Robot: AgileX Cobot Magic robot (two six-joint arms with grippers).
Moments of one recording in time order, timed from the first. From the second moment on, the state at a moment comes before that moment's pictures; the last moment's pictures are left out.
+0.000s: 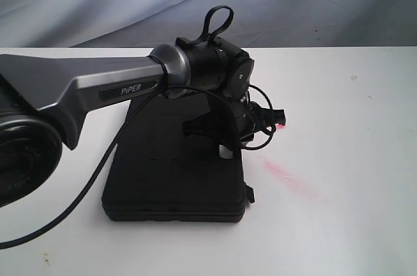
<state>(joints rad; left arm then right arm) -0.77 2.36 -1.86 0.03 0.89 -0.82 0.10 0.00 0.00 -0.04 0.19 -0.10</state>
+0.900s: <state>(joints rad) -0.78 2.37 -1.86 0.05 0.87 -0.82 0.10 0.00 0.00 -0.04 0.19 -0.10</state>
